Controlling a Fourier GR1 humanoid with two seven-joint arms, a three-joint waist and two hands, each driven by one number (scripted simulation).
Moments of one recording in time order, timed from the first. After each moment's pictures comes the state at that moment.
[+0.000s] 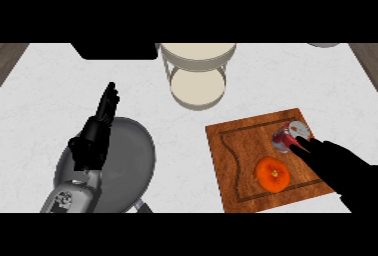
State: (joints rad) left arm -0.17 0.16 -0.20 -1.54 -0.03 0.30 0.06; right arm -0.05 -0.70 0.24 -2.34 0.35 0.66 0.68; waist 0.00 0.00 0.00
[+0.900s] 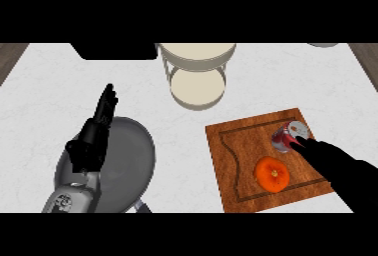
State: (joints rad) left arm -0.15 0.11 -0.14 -1.55 -0.08 0.24 0.05; right arm 0.07 -0.54 0.17 -2.18 0.60 0.68 0.42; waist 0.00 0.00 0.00
